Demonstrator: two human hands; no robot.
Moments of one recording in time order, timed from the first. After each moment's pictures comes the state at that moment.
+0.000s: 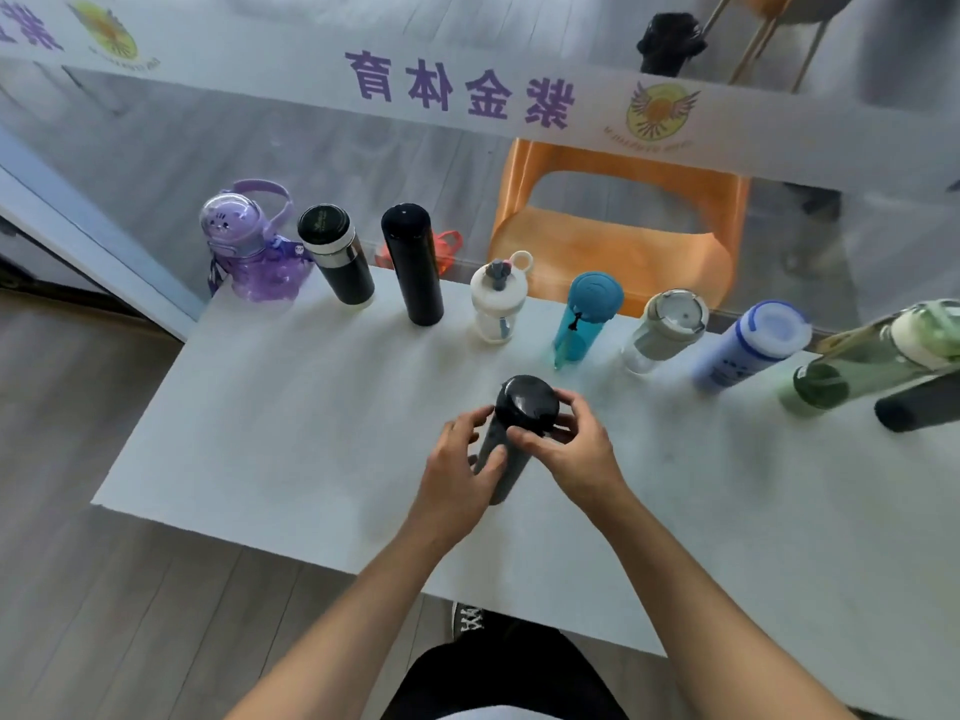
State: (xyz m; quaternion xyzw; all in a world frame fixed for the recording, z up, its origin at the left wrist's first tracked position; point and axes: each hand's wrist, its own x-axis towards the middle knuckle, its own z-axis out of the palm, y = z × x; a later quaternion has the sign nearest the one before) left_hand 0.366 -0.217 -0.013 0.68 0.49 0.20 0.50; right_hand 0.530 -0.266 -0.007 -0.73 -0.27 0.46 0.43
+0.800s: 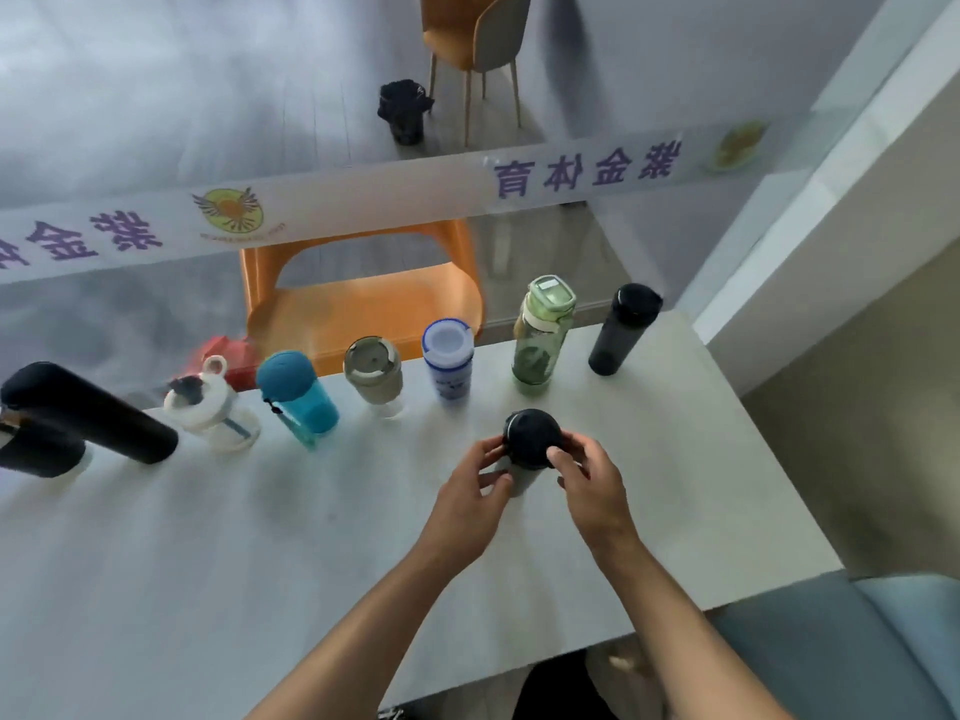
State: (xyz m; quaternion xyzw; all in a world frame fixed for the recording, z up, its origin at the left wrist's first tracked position) left_hand 0.646 -0.363 0.025 0.71 0.33 0.04 0.62; right_hand 0.758 -0.483 0.013 -0.77 -0.07 0.28 0.57
